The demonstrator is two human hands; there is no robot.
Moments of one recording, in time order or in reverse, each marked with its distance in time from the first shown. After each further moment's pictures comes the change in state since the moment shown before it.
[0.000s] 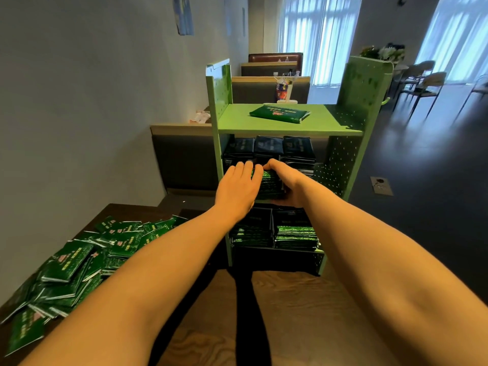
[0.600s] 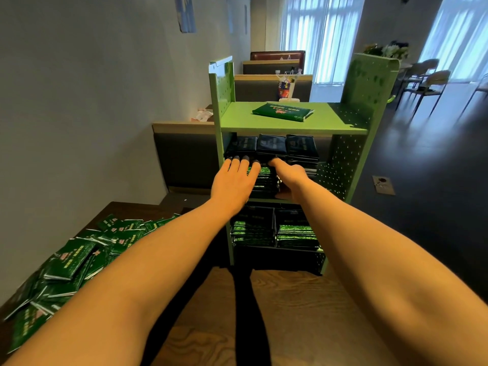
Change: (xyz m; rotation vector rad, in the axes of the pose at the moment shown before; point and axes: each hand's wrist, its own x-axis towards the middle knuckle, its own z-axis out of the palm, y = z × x) left_hand 0.002 -0.018 0.007 0.041 -0.013 0.003; right_hand 0.004 -0.002 0.010 0.064 0.208 -0.069
